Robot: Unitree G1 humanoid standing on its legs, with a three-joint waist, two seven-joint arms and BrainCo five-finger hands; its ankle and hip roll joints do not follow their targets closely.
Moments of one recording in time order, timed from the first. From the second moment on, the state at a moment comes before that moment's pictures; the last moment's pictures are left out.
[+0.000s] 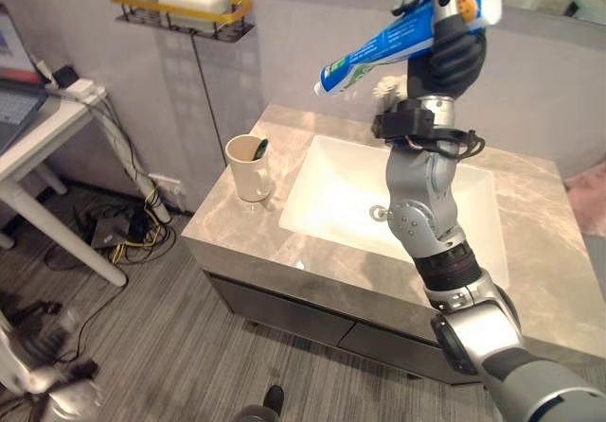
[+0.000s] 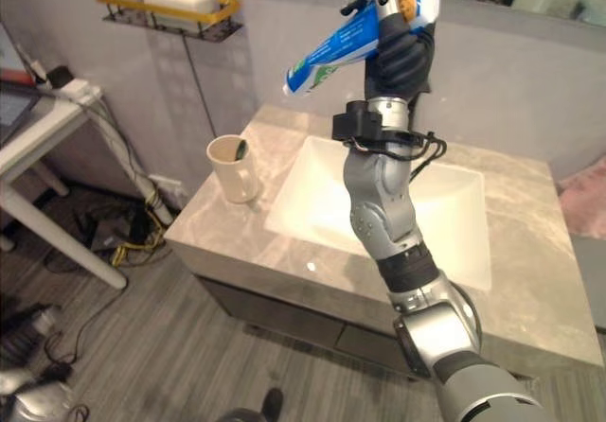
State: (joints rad) left arm 0.18 0.39 0.21 0.76 -0.01 -0.06 0.67; right arm -0.91 -0.25 0.27 0.10 0.70 -0.41 -0.34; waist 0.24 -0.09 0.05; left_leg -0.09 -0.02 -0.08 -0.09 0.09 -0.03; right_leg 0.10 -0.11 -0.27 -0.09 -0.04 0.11
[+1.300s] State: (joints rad) left arm 0.00 0.27 -0.17 1.27 0.01 -0.02 0.27; right arm -1.03 -0.20 0.40 0.38 0.65 -0.34 -0.33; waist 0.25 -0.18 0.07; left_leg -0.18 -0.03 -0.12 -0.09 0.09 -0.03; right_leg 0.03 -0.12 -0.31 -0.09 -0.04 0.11
